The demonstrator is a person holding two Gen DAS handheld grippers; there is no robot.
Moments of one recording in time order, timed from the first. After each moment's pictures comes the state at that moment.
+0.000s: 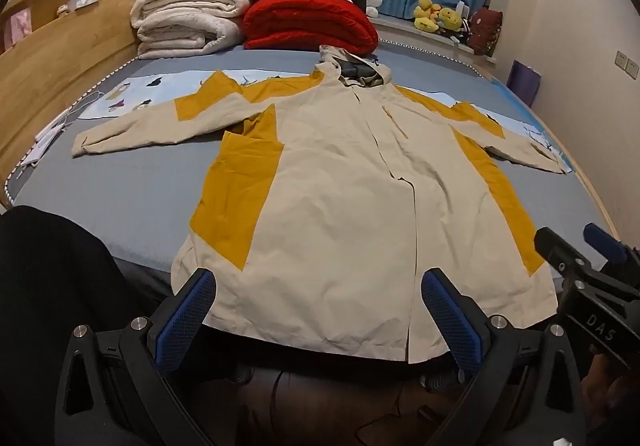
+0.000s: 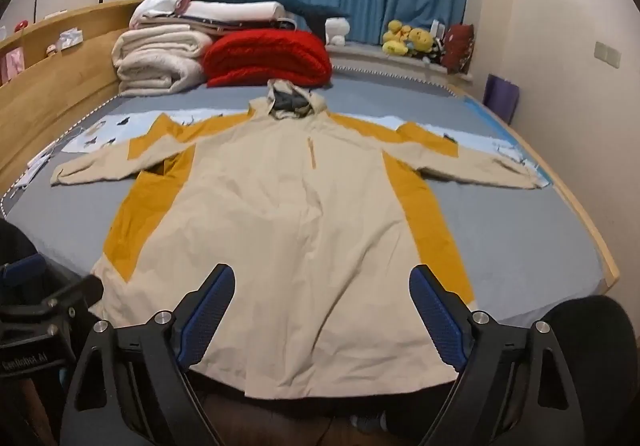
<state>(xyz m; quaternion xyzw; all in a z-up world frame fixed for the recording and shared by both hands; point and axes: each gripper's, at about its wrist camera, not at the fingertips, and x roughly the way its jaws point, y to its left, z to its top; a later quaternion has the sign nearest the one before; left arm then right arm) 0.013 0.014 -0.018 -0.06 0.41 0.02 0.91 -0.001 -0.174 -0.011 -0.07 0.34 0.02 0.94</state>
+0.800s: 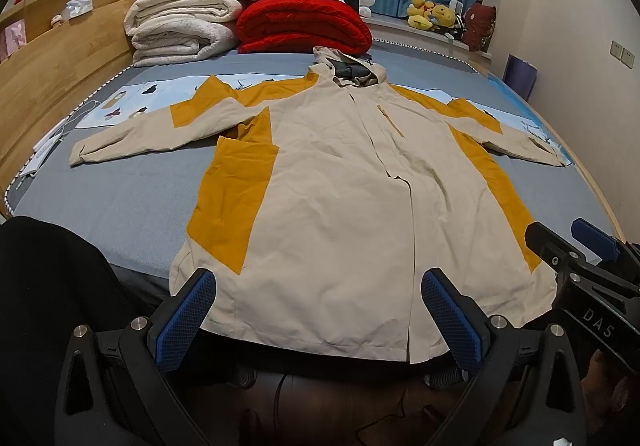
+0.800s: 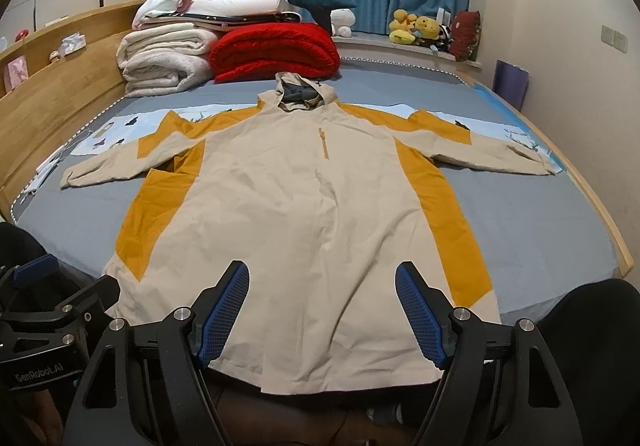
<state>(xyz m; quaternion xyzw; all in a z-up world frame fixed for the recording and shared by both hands) 0.015 0.014 -0.015 -0.06 0.41 0.01 0.91 0.001 -0.193 -0.008 -0.04 0.35 0.03 0.94</state>
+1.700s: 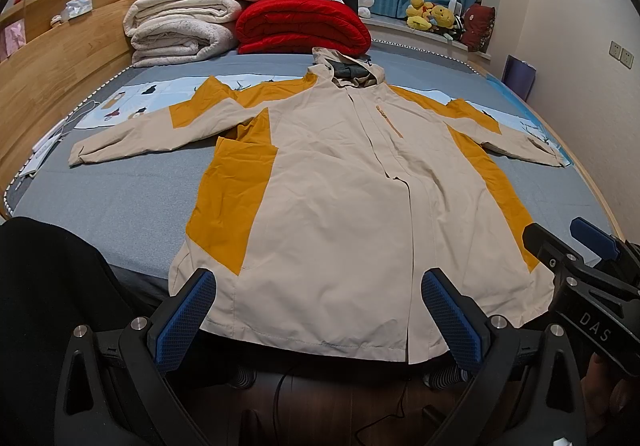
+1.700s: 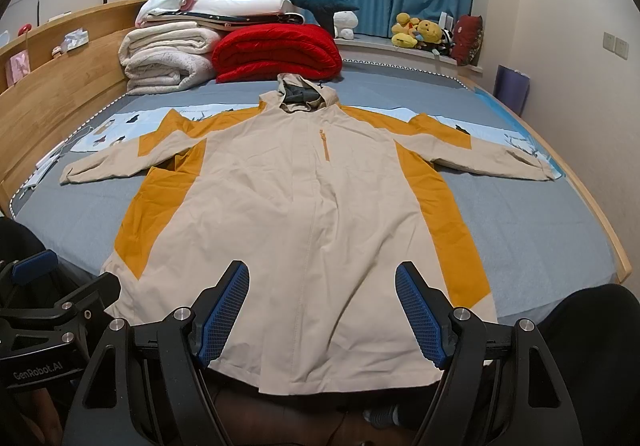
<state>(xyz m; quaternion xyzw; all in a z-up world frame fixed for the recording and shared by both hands) 0.014 0.012 -0.016 -0.06 0.41 0.02 0.91 0.001 -0.194 -0.009 -0.04 0.34 0.04 0.94</state>
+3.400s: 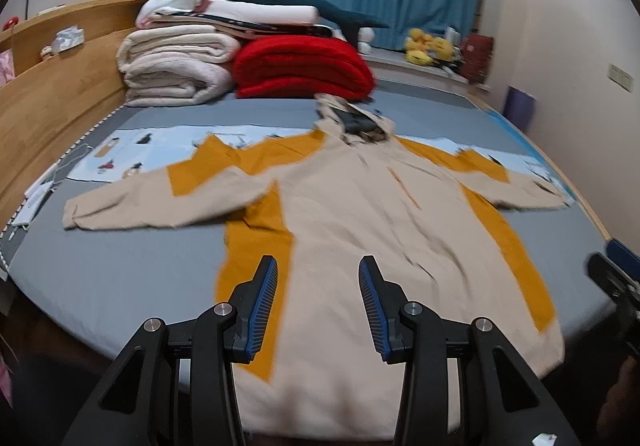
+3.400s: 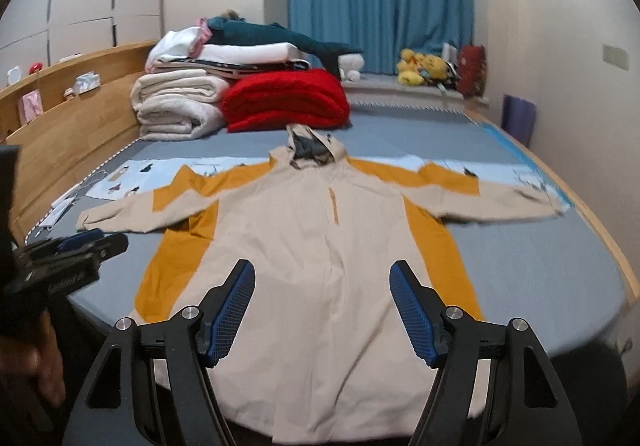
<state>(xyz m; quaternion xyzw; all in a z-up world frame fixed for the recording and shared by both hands) 0.114 0.066 0.032 -0.04 0.35 0.01 0.94 0.032 -0.204 0.050 -0.02 0.27 0.07 0.96</state>
